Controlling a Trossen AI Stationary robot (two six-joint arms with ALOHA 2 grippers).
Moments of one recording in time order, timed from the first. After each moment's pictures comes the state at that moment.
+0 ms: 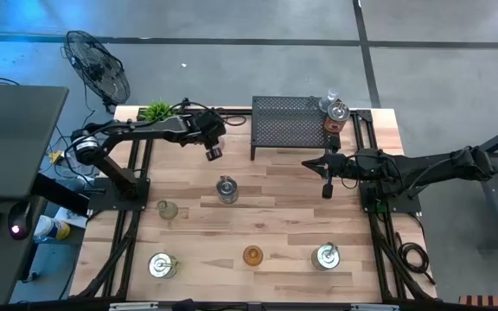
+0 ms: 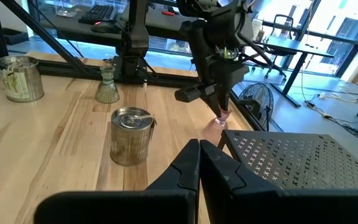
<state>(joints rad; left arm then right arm) 0.49 1.56 0.97 -0.41 -0.26 0.21 0.04 0.72 0.46 0.09 0.25 -0.14</state>
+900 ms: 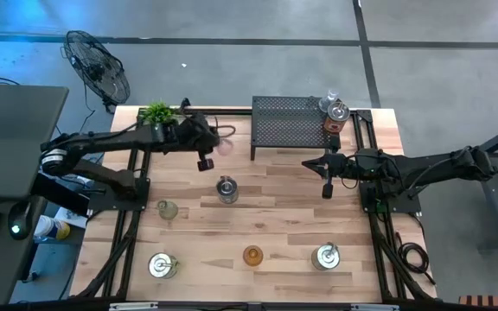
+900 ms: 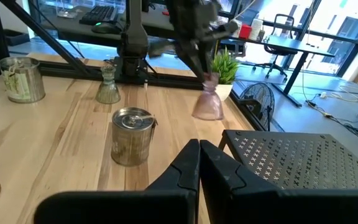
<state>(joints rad) 0.30 1.24 0.98 -0.51 -0.21 0.27 0.04 0.72 0.46 0.10 0.25 -0.13</state>
